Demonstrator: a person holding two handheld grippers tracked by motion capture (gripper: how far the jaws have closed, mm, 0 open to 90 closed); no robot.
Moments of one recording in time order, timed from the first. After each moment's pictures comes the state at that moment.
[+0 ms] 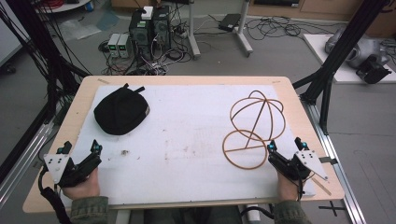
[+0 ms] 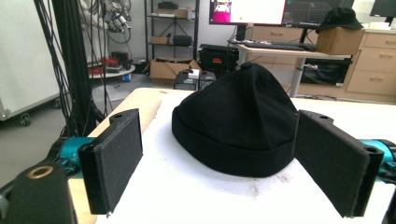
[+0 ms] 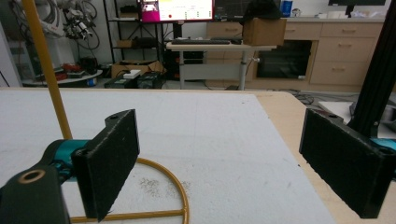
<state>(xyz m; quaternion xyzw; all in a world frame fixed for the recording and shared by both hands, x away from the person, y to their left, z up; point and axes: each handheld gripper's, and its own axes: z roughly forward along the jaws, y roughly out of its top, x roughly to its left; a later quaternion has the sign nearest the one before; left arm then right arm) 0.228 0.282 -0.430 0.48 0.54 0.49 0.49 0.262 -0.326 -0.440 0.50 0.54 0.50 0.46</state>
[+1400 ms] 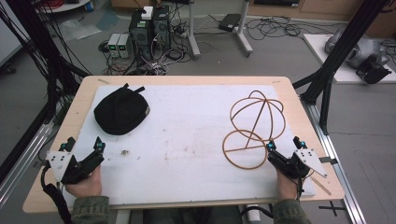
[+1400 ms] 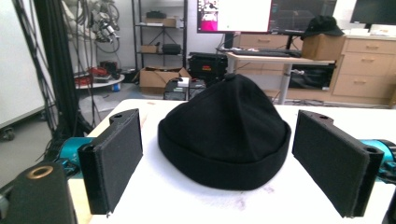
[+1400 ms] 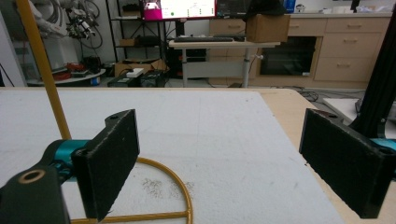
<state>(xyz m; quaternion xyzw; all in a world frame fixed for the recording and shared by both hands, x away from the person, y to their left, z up) 0.235 0.275 -0.424 0.49 0.52 0.49 0.51 0.268 -0.327 -0.442 0.51 0.54 0.51 0.44</state>
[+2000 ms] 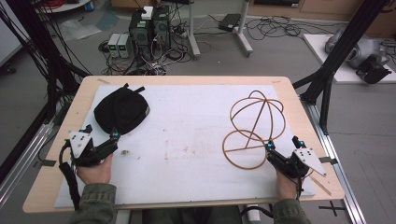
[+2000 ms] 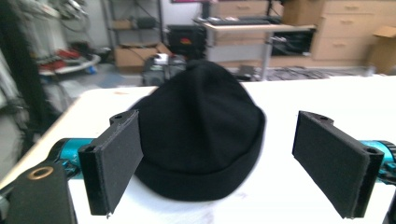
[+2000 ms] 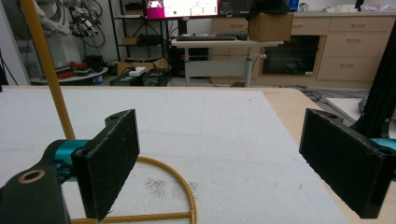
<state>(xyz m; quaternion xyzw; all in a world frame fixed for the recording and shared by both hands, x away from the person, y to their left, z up) 0.283 0.249 -0.409 0.56 0.51 0.44 0.48 0.269 -0.326 -0.441 0.50 0.54 0.51 0.44</state>
